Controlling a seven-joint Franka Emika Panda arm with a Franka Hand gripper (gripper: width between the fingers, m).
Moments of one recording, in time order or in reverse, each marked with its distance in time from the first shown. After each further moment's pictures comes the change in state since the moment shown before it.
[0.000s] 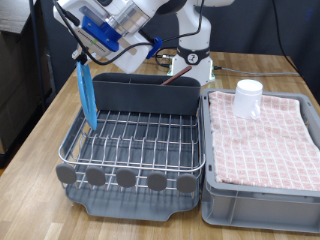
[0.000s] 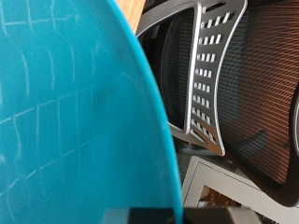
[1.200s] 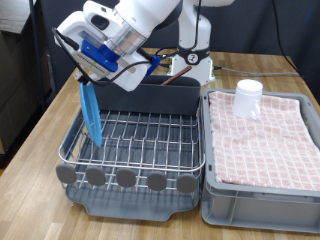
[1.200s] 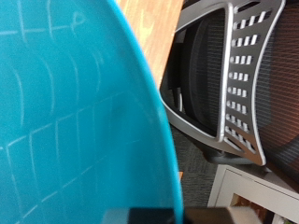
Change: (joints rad) arm -0.005 0.085 -0.044 -0.027 -0.012 0.125 0.094
